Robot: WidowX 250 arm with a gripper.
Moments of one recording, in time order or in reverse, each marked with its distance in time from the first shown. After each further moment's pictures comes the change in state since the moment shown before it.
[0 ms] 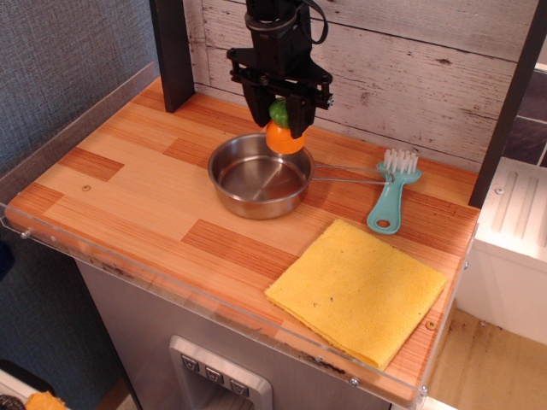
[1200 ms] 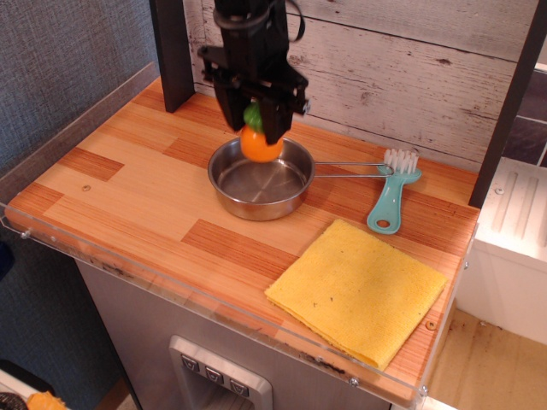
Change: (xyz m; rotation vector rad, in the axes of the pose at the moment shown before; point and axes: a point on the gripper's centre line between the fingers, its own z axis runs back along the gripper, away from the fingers) arm -0.030 0.001 0.021 0.010 -0.024 -0.025
